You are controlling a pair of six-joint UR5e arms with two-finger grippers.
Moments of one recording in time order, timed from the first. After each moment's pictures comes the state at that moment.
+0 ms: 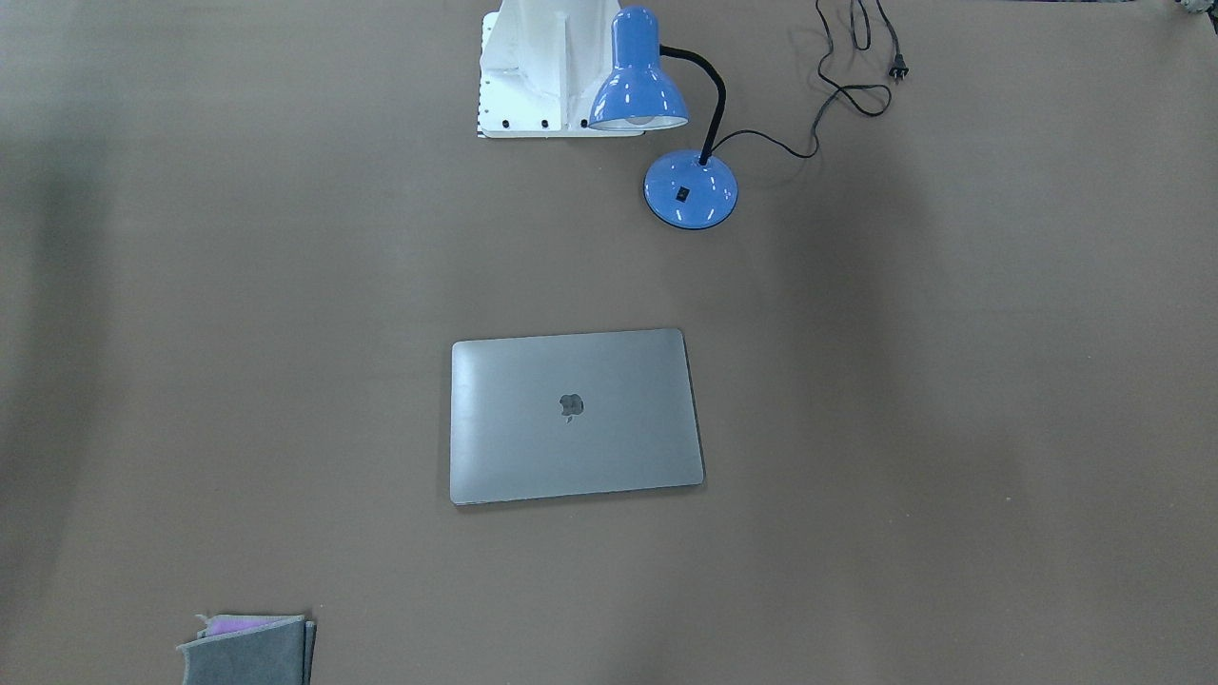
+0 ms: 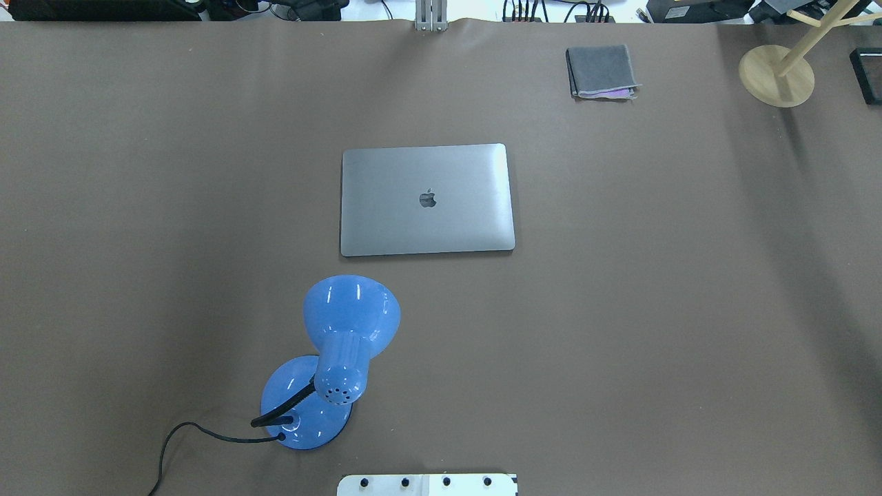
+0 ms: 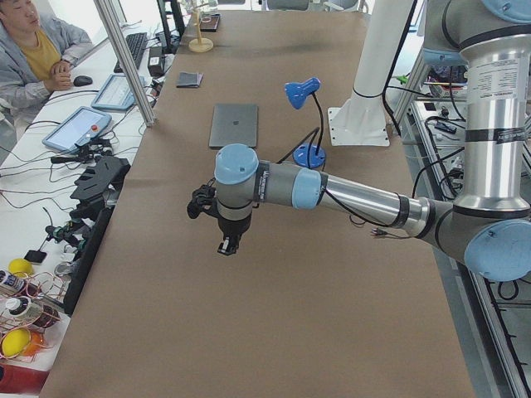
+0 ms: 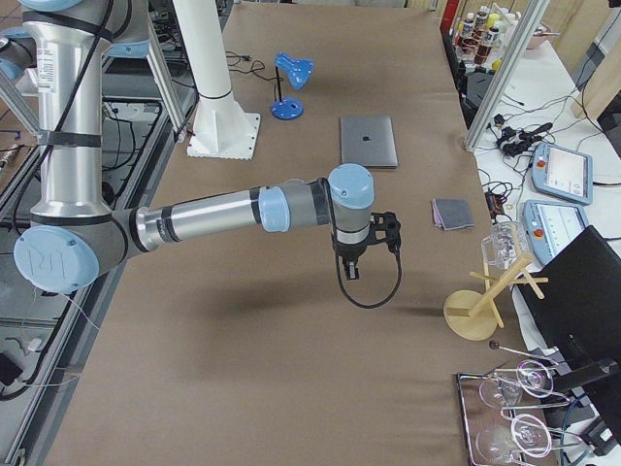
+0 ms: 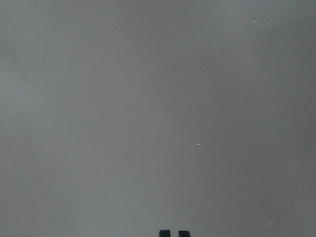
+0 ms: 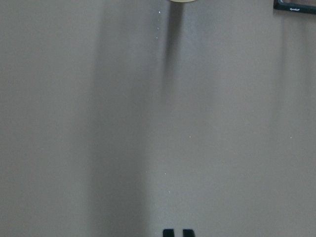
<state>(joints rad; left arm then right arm) -1.64 -1.47 -1.89 -1.46 -2.30 0.27 1.53 -1.66 1.87 -1.63 2.34 0.00</state>
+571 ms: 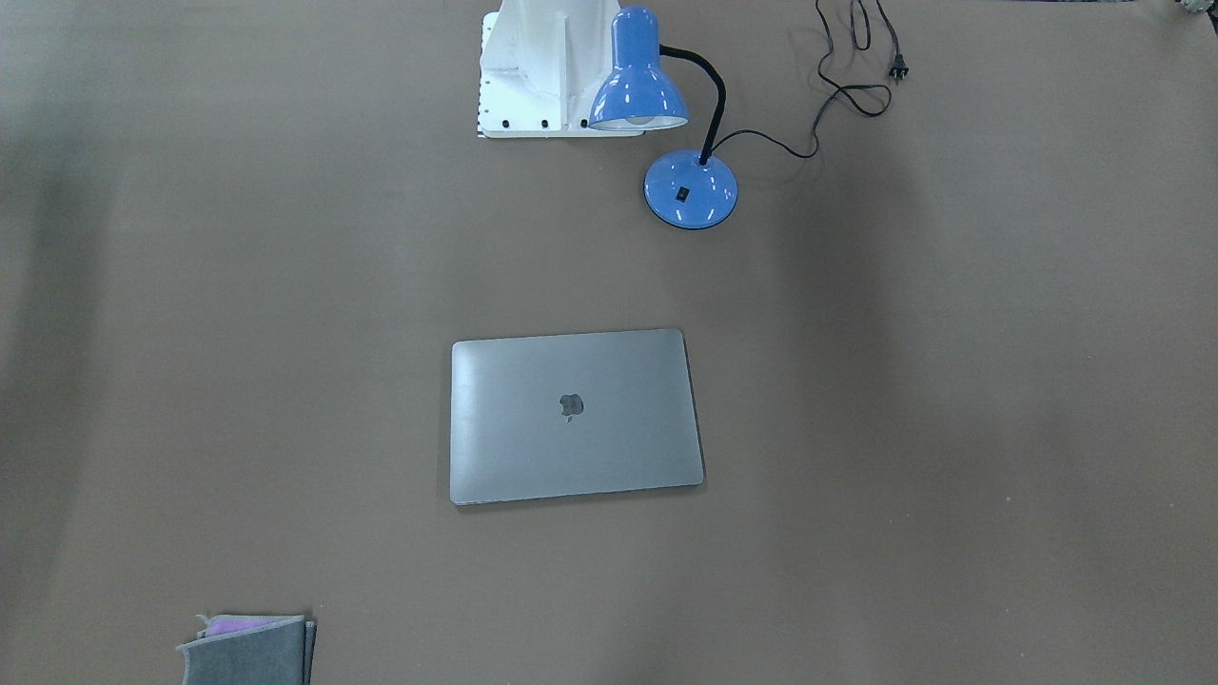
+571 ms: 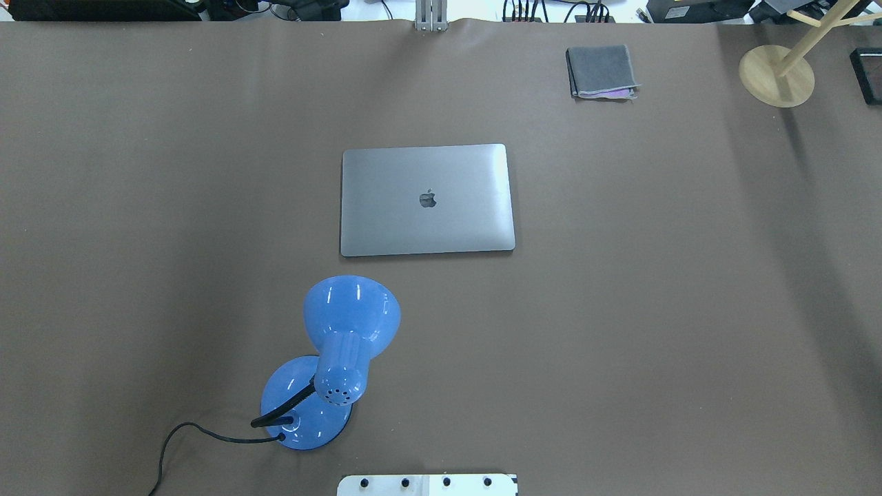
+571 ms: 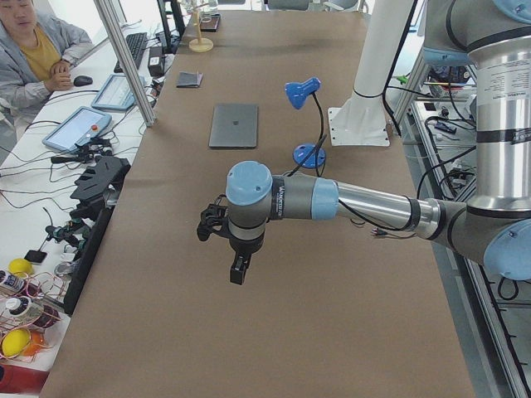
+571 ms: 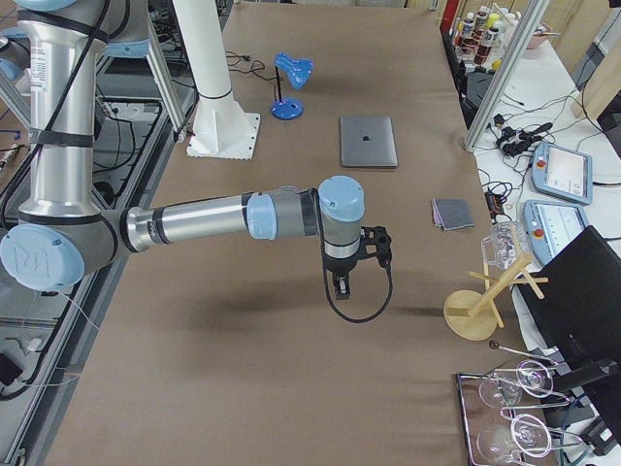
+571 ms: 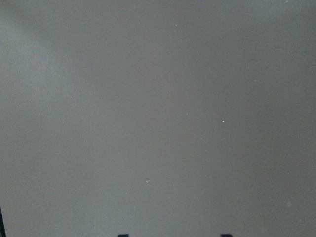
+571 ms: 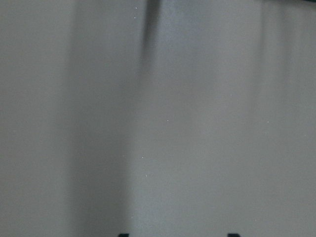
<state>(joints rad) -1.67 -1.45 -1.89 -1.40 -2.30 0.22 1.54 -1.68 1.87 -1.67 2.30 -0.05</state>
